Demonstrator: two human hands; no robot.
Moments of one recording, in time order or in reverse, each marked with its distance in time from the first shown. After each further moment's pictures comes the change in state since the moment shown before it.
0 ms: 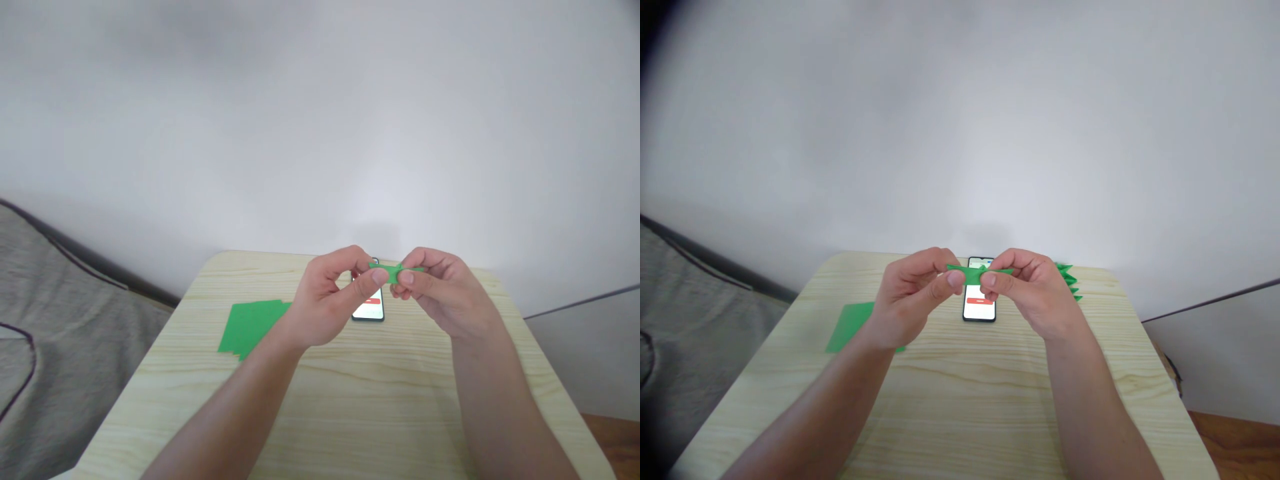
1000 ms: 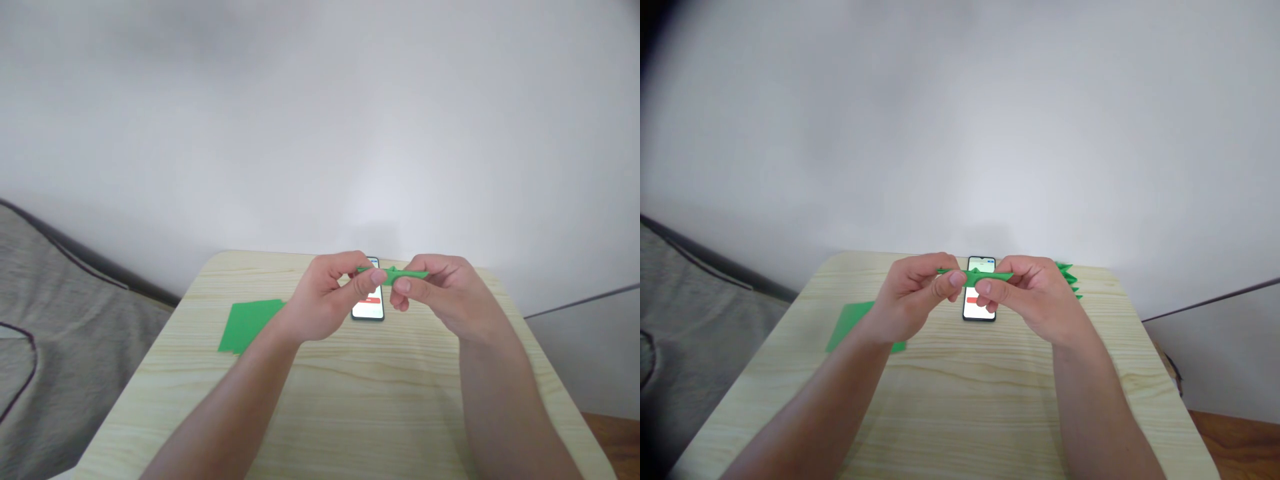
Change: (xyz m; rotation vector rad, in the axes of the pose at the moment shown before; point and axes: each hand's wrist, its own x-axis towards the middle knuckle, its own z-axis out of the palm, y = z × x) left_hand 0.002 0.002 -0.005 0.122 -0.075 -0.057; right_hand -0.008 -0.006 -0.002 -0.254 -0.028 -0.003
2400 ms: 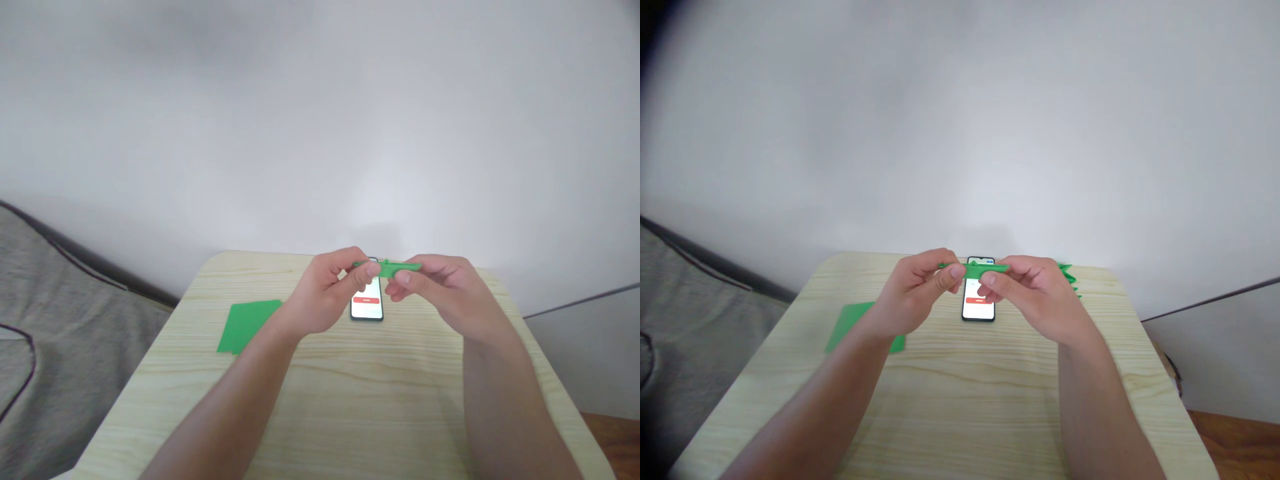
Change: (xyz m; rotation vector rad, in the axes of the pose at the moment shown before) left_hand 0.004 -0.012 -0.006 0.040 -0.013 -0.026; right_hand -0.001 -0.005 -0.002 -0.158 0.022 -0.006
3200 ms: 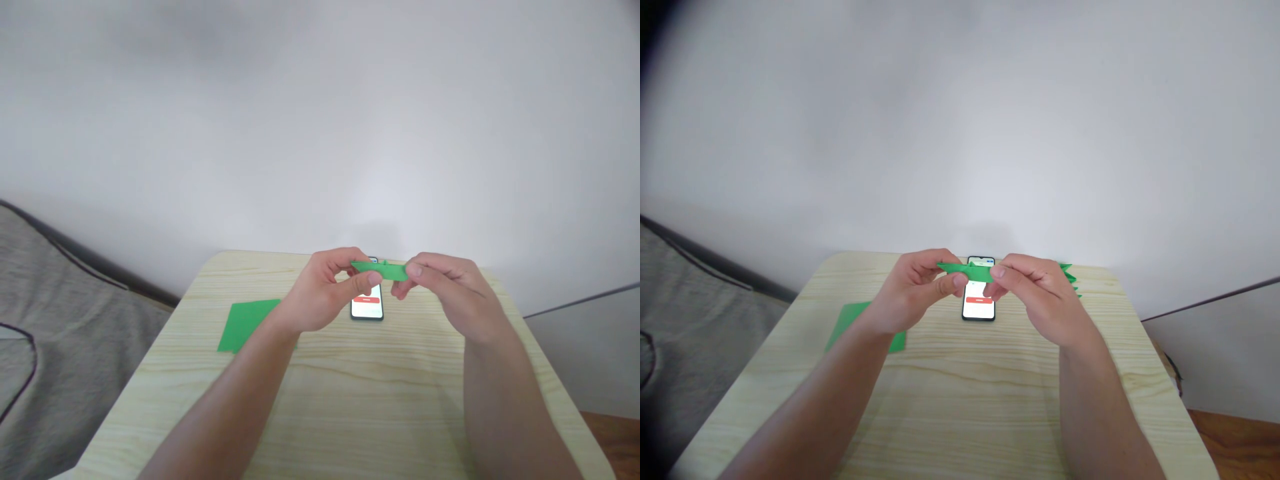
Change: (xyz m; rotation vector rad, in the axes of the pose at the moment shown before) left_hand 0.001 -0.005 -0.003 -0.175 -0.050 -0.069; right_hand -0.002 0.004 -0.004 -0.073 0.050 -0.112
